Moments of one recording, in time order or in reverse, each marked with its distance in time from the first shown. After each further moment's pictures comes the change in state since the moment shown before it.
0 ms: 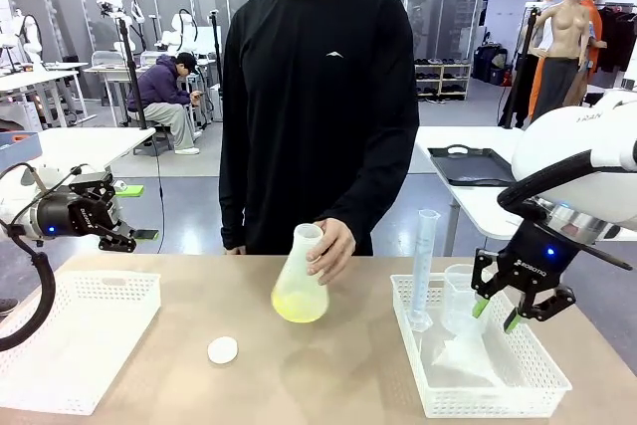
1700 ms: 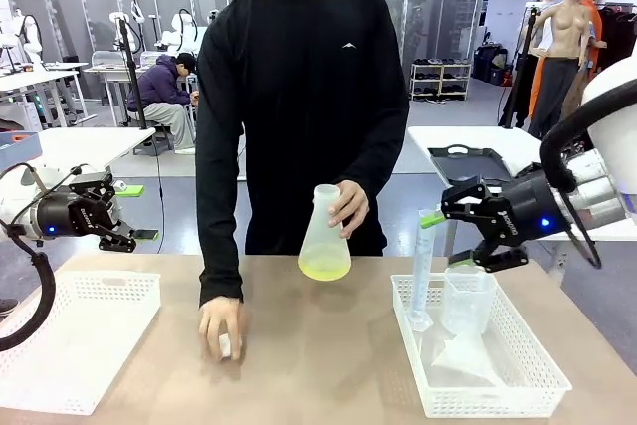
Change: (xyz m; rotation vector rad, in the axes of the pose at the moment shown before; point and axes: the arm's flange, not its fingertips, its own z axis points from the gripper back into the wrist) left arm 0.000 0.000 0.000 0.000 0.000 0.000; right arm -0.027 0.025 0.041 0.701 -0.119 0.182
